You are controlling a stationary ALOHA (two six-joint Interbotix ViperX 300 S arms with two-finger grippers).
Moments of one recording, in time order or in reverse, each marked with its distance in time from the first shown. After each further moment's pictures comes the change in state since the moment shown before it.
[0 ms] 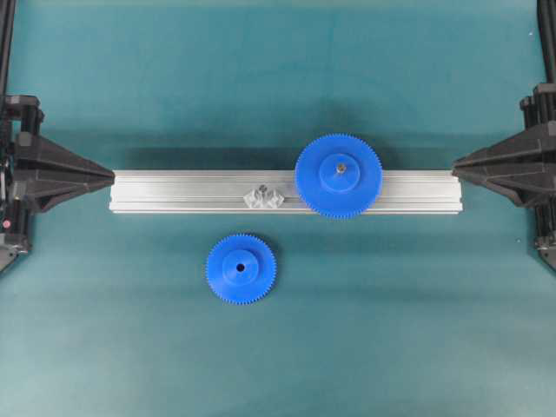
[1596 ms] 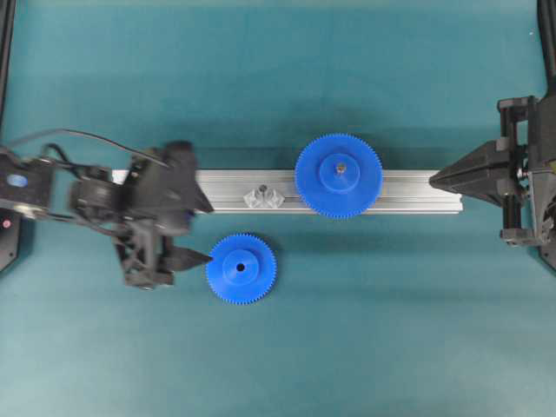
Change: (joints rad) left arm -0.080 0.752 -0.433 0.009 0.413 -0.106; right arm -0.058 0.129 -0.094 -0.005 0.563 0.028
